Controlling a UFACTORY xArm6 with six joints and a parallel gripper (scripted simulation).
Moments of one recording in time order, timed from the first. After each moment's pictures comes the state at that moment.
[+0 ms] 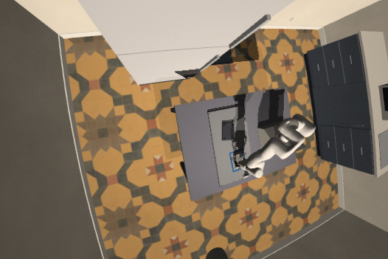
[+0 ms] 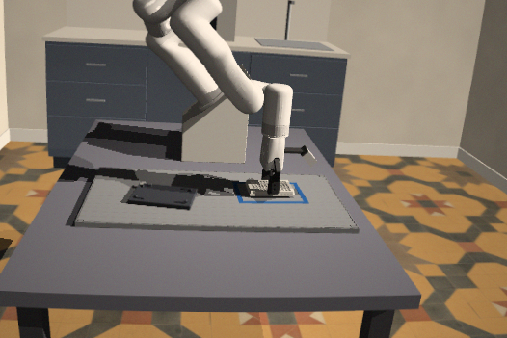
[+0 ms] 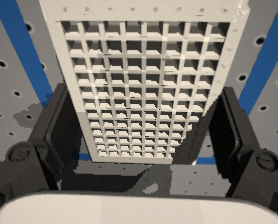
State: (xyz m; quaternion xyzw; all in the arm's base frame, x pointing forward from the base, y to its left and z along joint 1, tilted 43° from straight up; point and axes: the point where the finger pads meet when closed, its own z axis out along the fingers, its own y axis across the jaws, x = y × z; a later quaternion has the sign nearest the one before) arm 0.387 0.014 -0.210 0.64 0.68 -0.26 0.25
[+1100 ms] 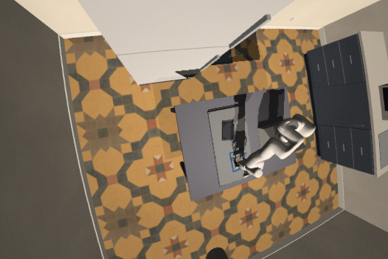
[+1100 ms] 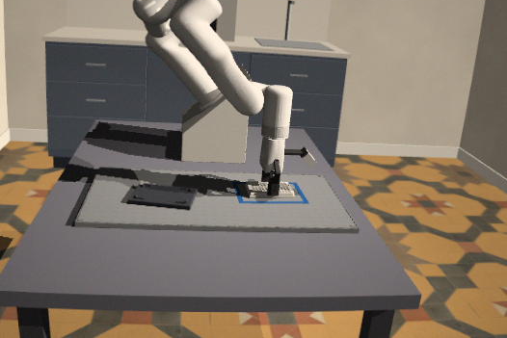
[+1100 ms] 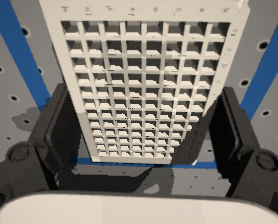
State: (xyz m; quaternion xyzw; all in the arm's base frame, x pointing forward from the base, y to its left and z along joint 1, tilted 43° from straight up) arm 0.387 0.011 -0.214 0.64 0.68 -0.26 0.25
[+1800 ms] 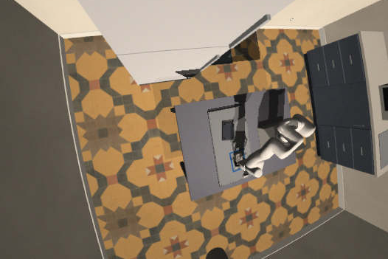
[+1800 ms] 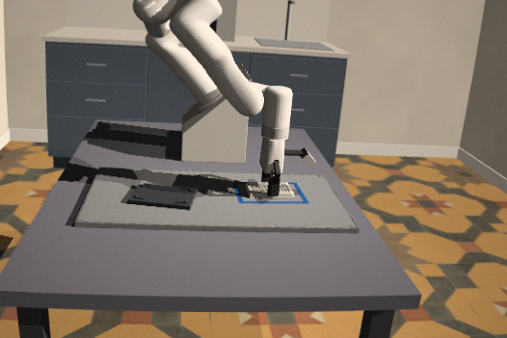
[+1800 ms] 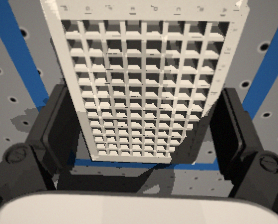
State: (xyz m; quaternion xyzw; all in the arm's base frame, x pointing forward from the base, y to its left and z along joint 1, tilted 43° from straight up) arm 0.387 0.010 -0.215 0.64 0.68 -0.26 0.25
